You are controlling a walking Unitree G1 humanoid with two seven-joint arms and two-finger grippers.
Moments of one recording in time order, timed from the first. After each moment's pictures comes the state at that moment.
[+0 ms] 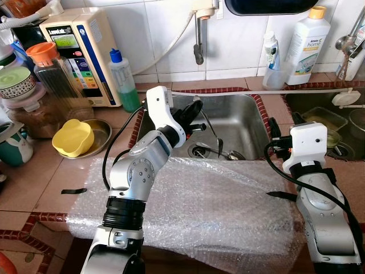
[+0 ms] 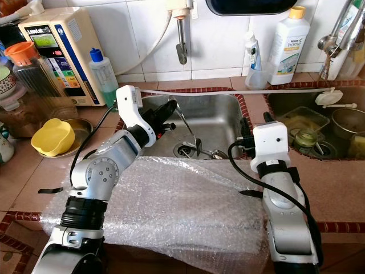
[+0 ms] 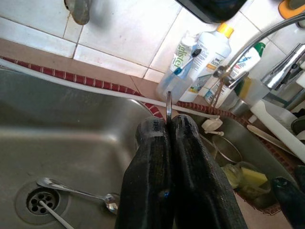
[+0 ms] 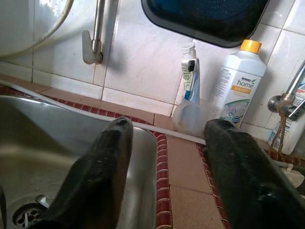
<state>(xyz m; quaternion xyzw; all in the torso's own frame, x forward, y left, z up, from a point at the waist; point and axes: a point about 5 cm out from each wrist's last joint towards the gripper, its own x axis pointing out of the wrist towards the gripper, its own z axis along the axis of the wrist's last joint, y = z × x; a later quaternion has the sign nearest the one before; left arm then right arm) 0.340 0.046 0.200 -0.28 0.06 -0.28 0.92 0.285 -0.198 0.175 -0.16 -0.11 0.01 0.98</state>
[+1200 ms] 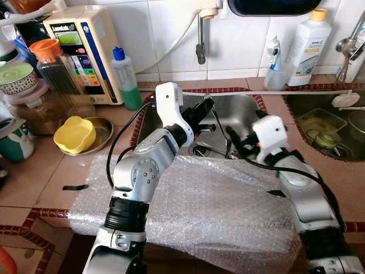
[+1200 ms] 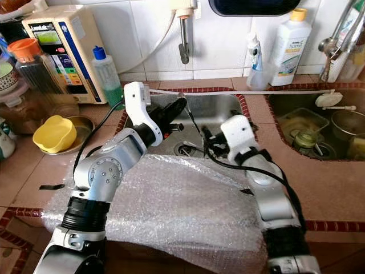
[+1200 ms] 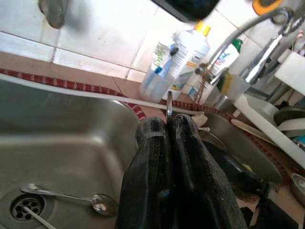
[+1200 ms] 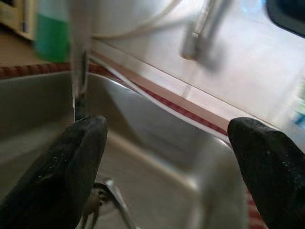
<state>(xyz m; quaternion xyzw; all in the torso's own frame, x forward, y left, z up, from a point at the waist) 0.331 0.031 0.212 -0.26 0.05 -0.32 0.91 0.331 -0.162 0.159 -0.20 -0.07 0.19 0.96</state>
